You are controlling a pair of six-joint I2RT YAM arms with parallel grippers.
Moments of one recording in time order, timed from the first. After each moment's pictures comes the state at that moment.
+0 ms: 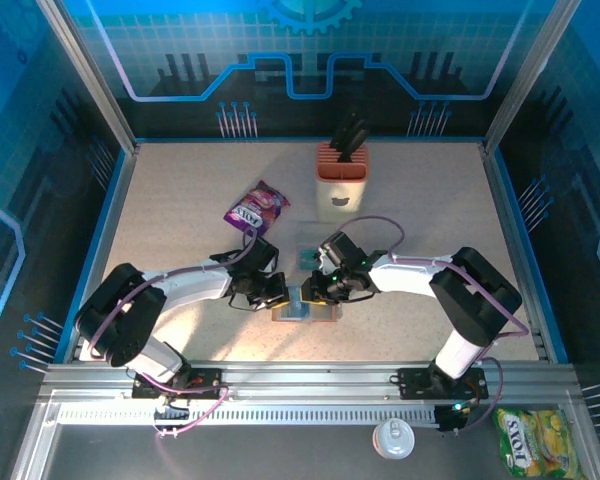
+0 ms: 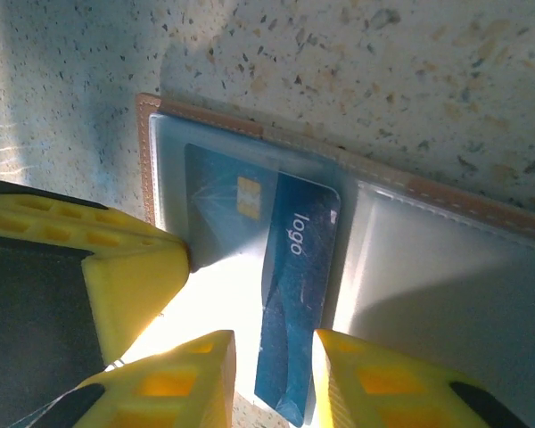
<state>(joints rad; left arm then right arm) -0.62 1.53 0.71 -0.34 0.37 -0.95 0.74 1.68 0.81 -0.19 -0.49 0.80</state>
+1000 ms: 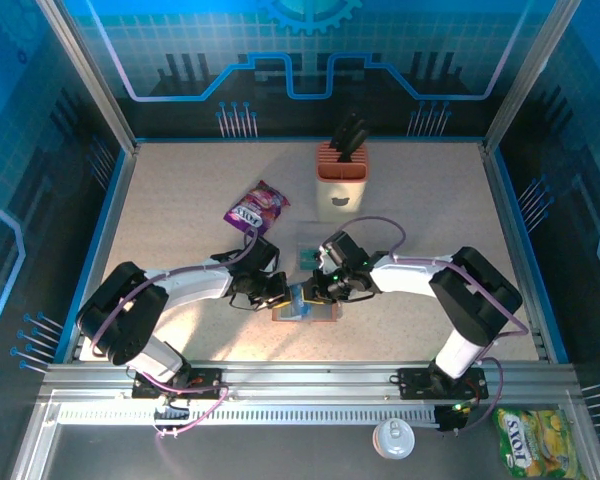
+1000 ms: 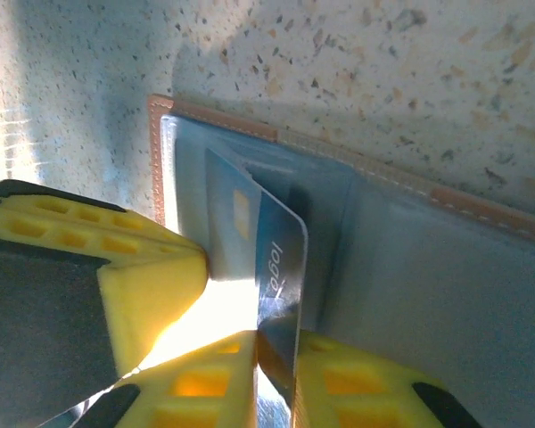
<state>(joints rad) -0.62 1.54 0.71 -0.32 0.39 -0.95 0.72 1.67 0.79 -0.15 -0.52 0.81</state>
